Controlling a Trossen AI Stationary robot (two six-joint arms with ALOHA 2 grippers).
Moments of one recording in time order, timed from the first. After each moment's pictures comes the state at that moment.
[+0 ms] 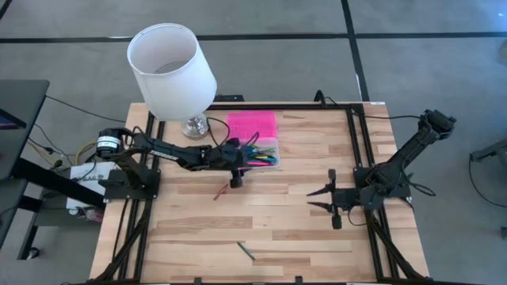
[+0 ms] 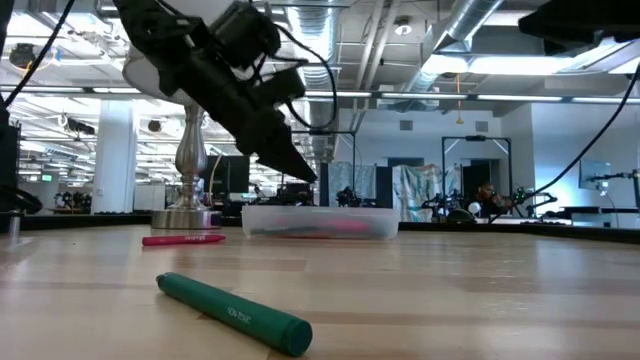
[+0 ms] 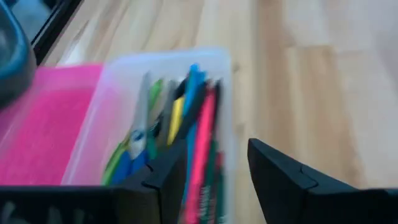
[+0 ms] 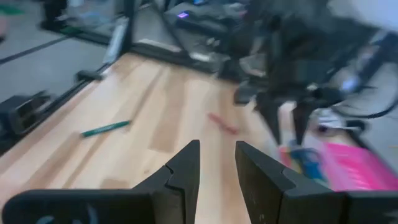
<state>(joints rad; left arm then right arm) 0.09 1.65 0.79 0.23 -0.14 0.14 0.76 0.90 0.38 0.22 0.73 -0.08</state>
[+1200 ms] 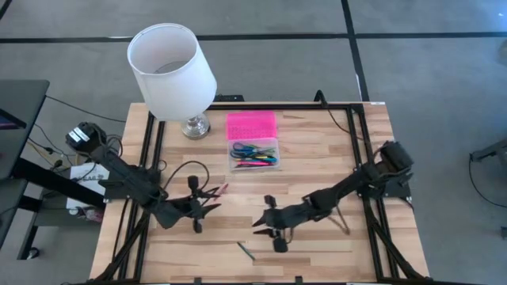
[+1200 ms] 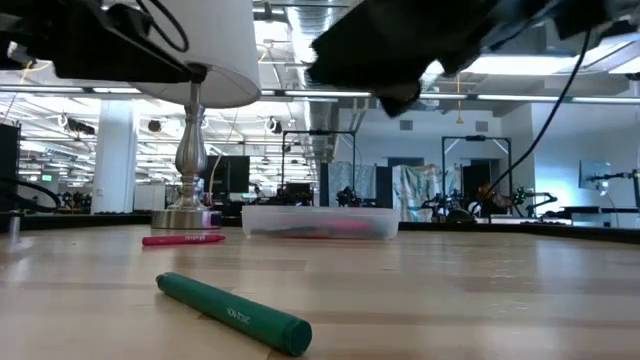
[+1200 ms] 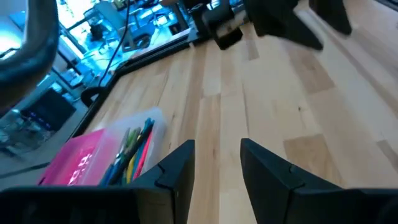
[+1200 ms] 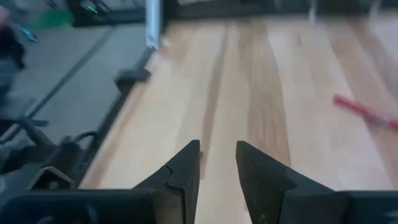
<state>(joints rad) -0.70 1.27 0.46 0.35 -0.87 0.06 0.47 1.81 0.95 0.43 0.15 0.19</state>
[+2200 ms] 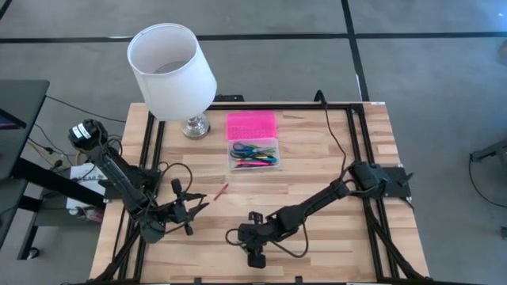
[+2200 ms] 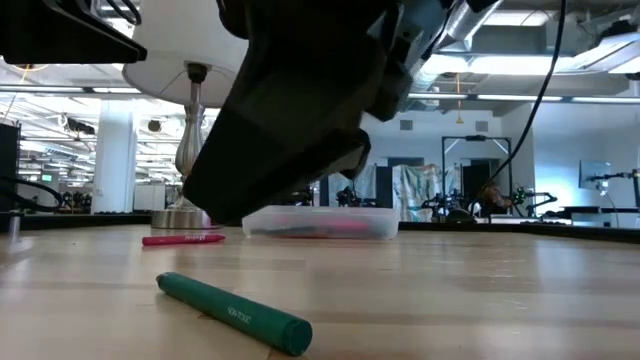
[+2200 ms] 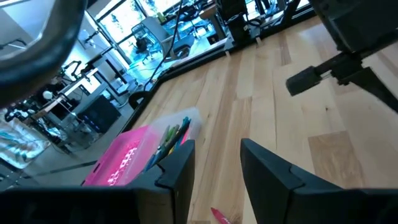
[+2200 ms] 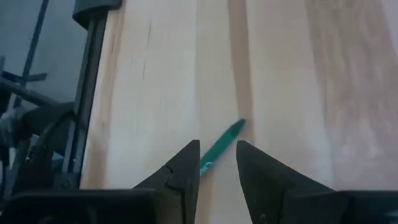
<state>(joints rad) -0.92 1.24 0.46 0.19 -1.24 -0.09 0.47 2.20 1.55 -0.23 0.02 0.47</state>
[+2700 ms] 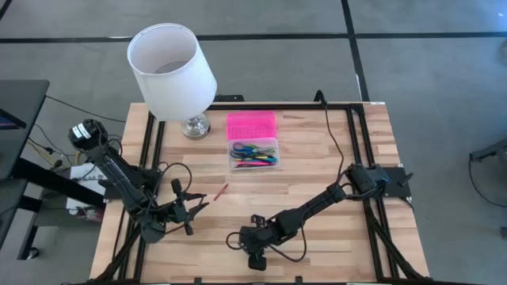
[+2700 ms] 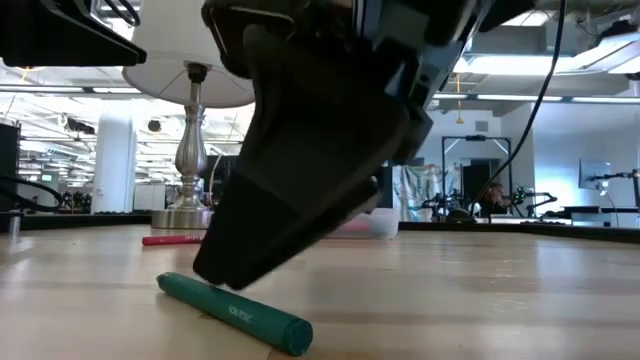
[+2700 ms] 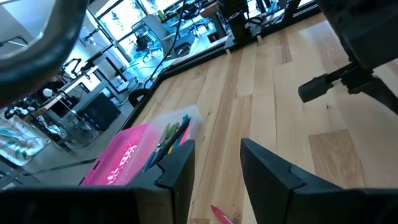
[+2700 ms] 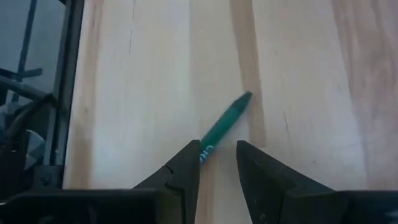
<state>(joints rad) -0.92 1.24 0.46 0.17 -1.24 -0.12 0.49 2.24 1.55 -0.23 0.02 0.52</state>
